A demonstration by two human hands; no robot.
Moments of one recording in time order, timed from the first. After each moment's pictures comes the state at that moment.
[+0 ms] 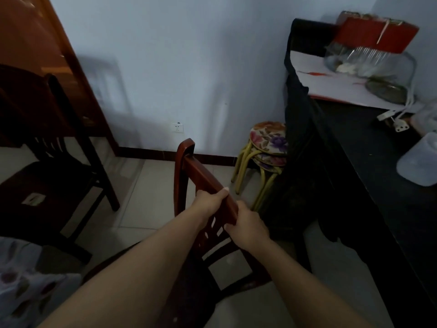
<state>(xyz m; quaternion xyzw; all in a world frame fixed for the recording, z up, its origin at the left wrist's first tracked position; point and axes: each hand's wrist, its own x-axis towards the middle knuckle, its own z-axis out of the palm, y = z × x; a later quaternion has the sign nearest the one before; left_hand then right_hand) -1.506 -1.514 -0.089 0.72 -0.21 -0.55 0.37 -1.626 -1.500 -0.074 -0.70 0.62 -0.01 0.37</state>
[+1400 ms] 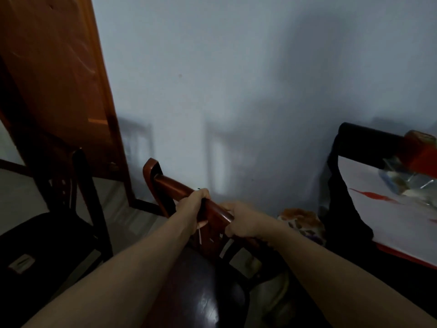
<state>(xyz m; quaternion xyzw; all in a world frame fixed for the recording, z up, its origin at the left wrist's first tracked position) -1.330 -1.738 0.007 0.62 -0.01 -0.51 0.60 -1.458 -1.794 0.043 -0.87 0.34 0.08 0.35</state>
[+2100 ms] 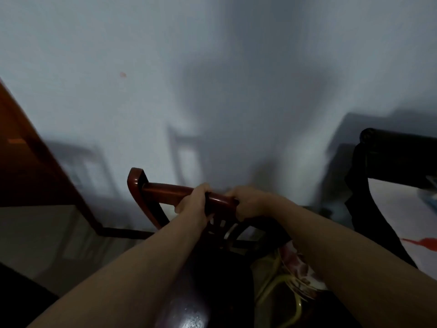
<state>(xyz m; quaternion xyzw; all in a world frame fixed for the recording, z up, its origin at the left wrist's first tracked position) -1.242 -1.967 0.008 0.60 0.06 -0.54 0.59 -1.357 -2.036 0.034 -0.86 0.39 0.14 0.29</state>
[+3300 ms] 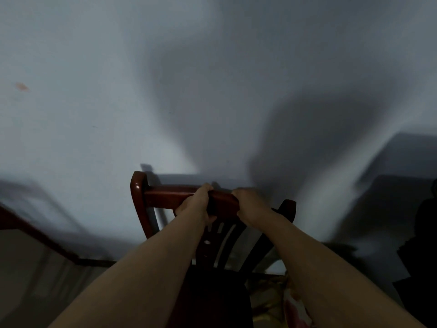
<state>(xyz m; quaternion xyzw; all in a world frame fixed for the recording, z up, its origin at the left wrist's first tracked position) -1.221 -2.226 -0.078 0.63 0.04 -0.58 0.52 -1.352 -2.266 -0.067 -0.87 0.43 0.00 0.22</state>
